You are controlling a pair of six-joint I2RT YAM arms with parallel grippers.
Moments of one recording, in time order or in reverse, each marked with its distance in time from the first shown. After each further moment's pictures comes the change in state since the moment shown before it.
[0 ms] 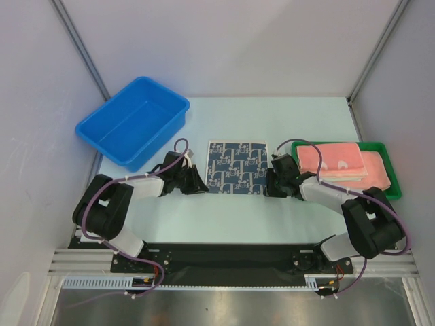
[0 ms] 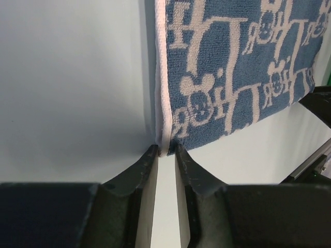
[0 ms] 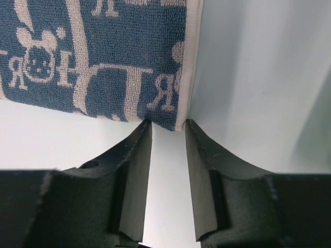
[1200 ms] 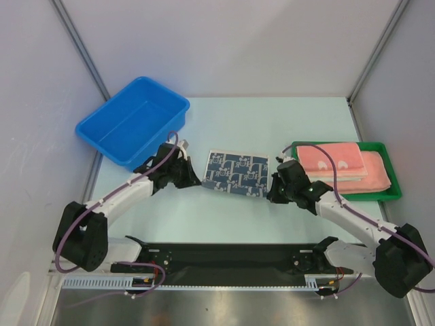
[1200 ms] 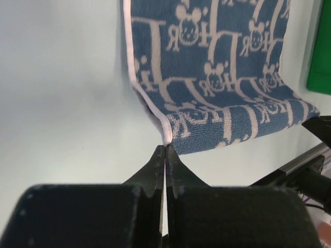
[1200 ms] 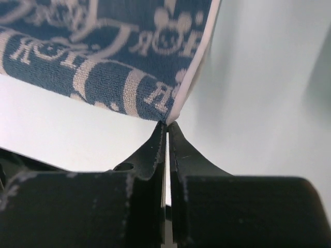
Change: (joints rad) left arm -0.026 -0.286 0.104 -0.359 -0.114 0.034; right arm 0.095 -0.339 -0.050 -0.192 0.005 0.069
